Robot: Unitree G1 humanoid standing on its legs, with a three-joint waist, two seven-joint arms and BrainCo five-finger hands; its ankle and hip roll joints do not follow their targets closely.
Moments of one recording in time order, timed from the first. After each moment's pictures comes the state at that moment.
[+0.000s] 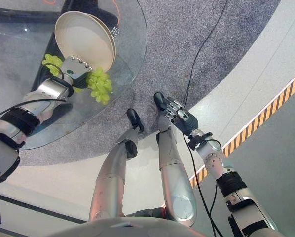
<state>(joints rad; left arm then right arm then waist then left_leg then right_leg) -1.01 0.88 -0.93 0.71 0.85 0.05 0.10 -0.28 -0.45 0.33 0.33 1.08 -0.02 0.49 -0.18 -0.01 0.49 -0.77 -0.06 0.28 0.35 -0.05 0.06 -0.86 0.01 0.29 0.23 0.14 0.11</state>
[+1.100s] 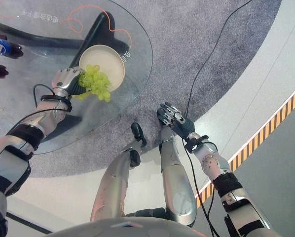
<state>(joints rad) -0.78 0.79 -0.63 0.79 0.45 -0.09 0.43 -0.28 -0.41 0.33 0.39 1.06 0.02 0.49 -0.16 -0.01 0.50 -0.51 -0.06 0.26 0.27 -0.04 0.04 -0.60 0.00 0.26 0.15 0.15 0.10</state>
